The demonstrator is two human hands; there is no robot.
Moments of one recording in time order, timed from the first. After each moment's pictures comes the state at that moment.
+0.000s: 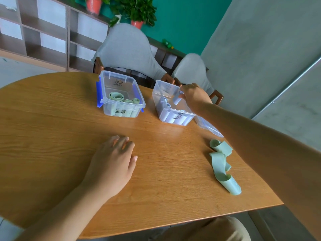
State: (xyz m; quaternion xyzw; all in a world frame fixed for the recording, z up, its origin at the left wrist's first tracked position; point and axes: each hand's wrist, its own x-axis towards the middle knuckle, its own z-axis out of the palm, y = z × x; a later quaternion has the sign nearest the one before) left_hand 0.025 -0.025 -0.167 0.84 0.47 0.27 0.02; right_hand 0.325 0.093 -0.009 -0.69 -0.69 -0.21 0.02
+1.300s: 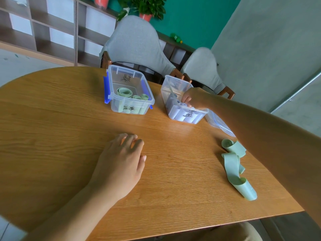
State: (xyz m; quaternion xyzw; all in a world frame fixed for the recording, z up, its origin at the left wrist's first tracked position) left_hand 0.024 -0.024 -0.164 0.84 0.47 0.27 0.05; right_hand 0.337 0.136 -0.029 -0.71 -0.70 -0.02 -0.07
